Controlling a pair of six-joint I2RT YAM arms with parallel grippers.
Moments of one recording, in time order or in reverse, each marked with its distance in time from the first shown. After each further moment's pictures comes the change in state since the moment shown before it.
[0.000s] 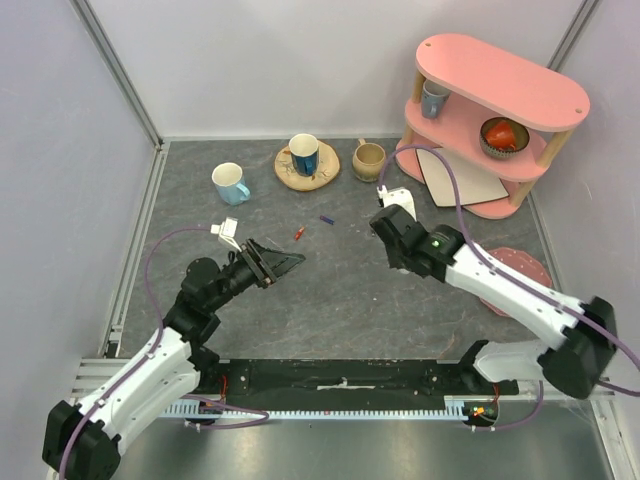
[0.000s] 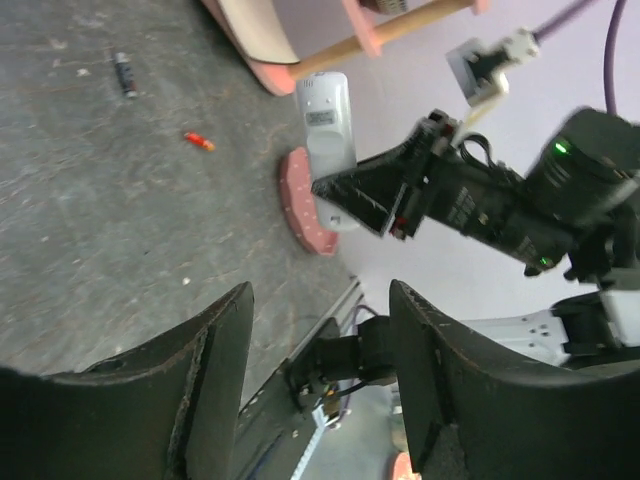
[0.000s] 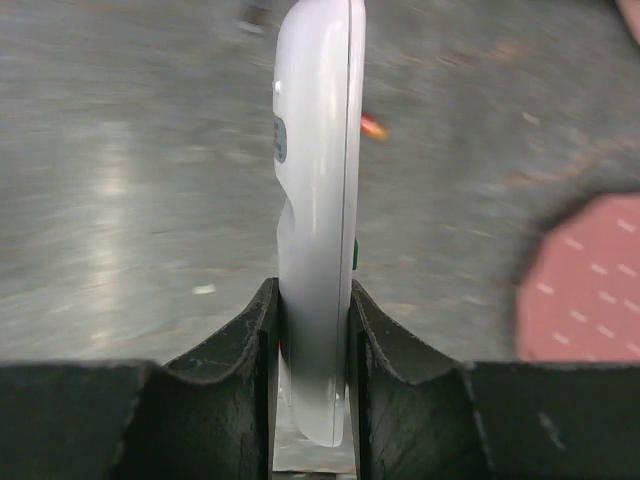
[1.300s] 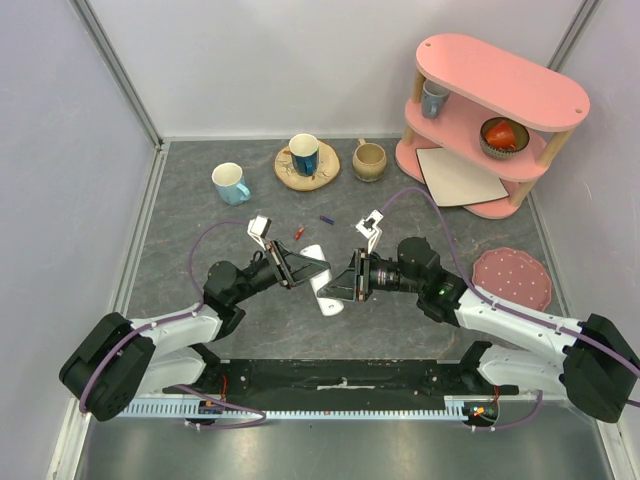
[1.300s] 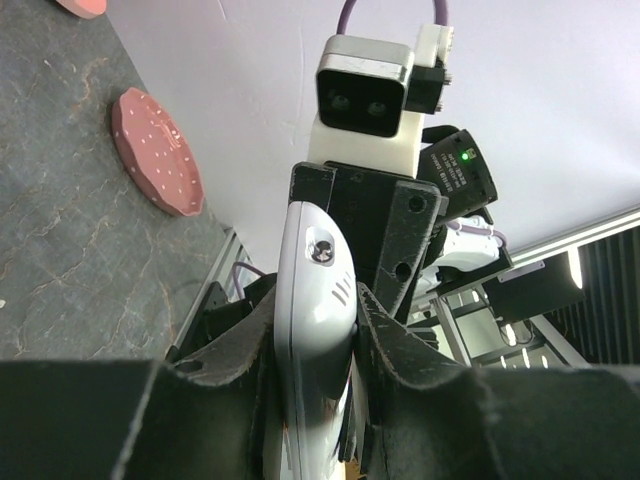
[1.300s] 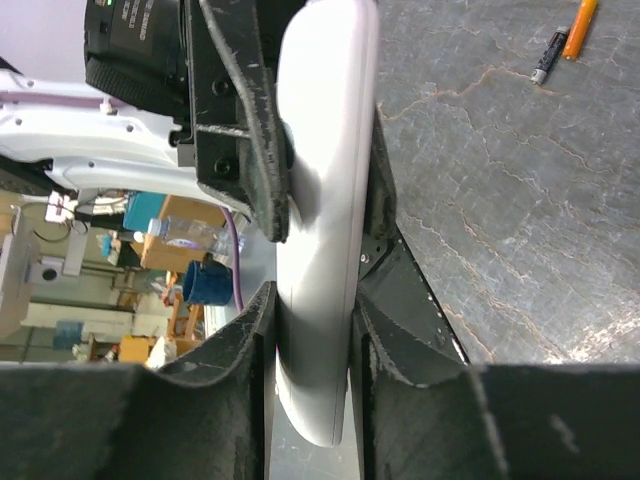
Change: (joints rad) left arm -0.125 0.480 -0.078 0.818 0.149 -0.228; right arm 0.029 -0.134 -0.533 1.139 -0.972 0.471
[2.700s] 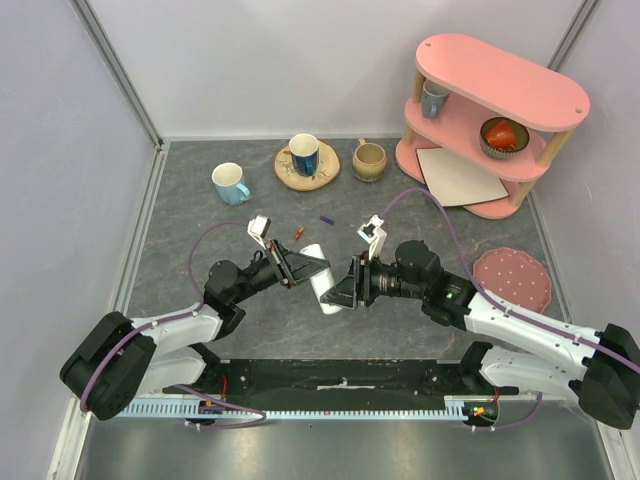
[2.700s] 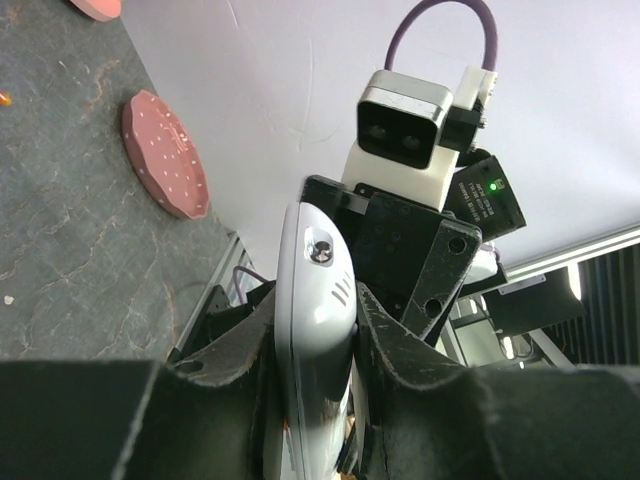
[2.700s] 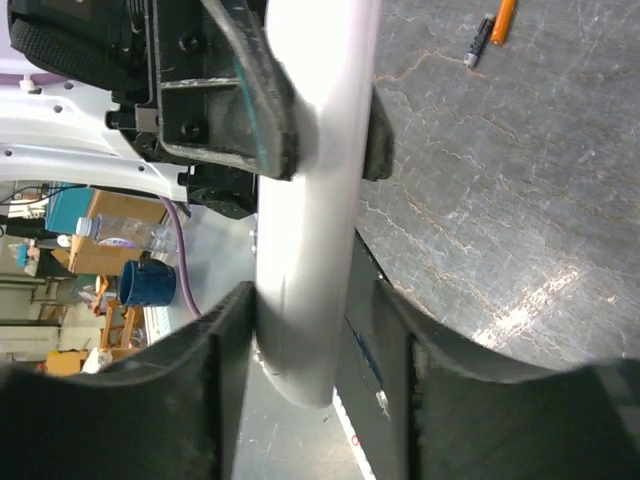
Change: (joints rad) left arm 0.005 0.006 0.000 -0.013 -0.018 -0.007; right arm 0.051 -0.076 0.053 -0.243 0.143 -0.121
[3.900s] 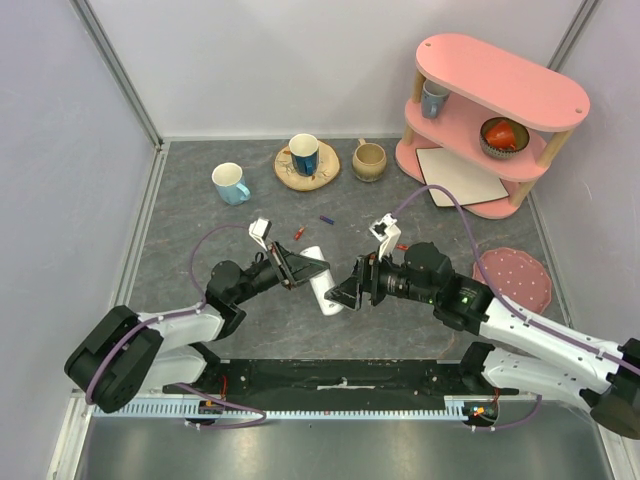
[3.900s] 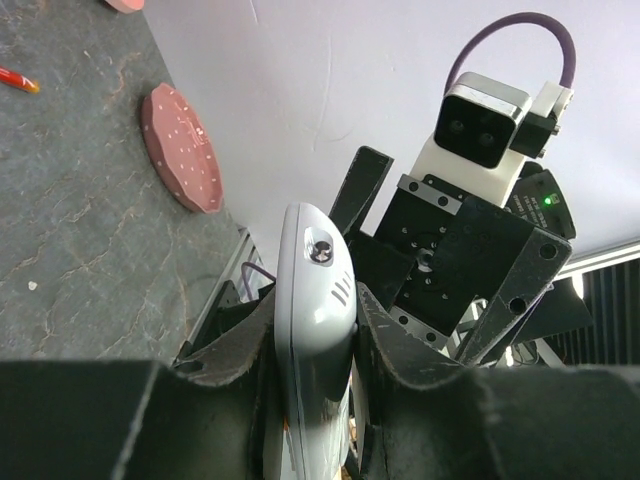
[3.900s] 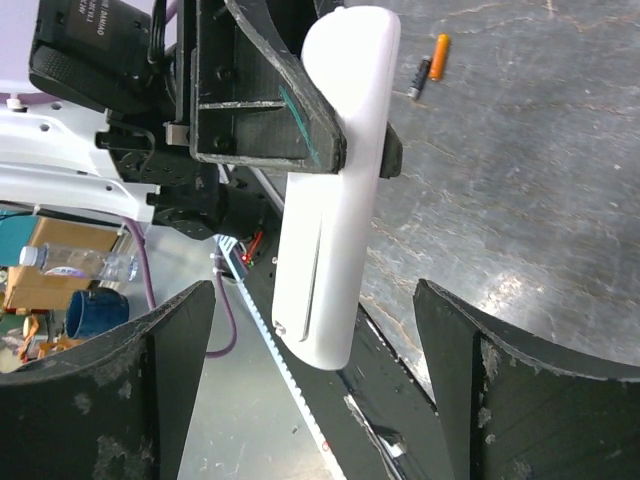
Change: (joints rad) left arm 0.007 0.055 -0.020 0.035 -0.002 -0.002; right arm 0.034 -0.111 0.048 -0.187 0.174 -0.076
